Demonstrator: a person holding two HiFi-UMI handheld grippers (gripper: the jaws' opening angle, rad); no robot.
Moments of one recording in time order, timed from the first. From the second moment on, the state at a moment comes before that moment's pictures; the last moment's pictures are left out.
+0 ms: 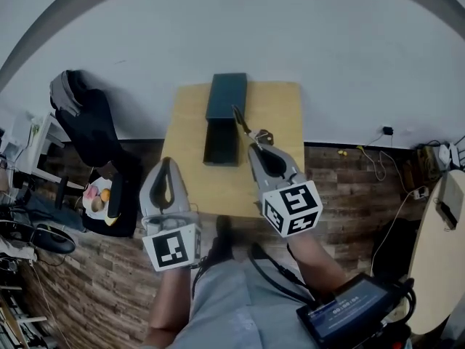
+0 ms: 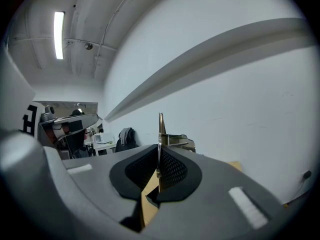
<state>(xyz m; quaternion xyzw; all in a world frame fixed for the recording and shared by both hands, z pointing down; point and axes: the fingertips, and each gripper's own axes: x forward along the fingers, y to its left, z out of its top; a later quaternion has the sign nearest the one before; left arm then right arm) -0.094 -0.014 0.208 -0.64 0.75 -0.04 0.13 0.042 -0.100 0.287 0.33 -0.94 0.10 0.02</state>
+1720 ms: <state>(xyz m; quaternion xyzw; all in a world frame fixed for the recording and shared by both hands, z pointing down) -0.249 -0.185 0.339 -0.71 0.71 -0.05 0.00 -0.103 -0.202 0.486 0.36 -0.85 0.36 0.13</state>
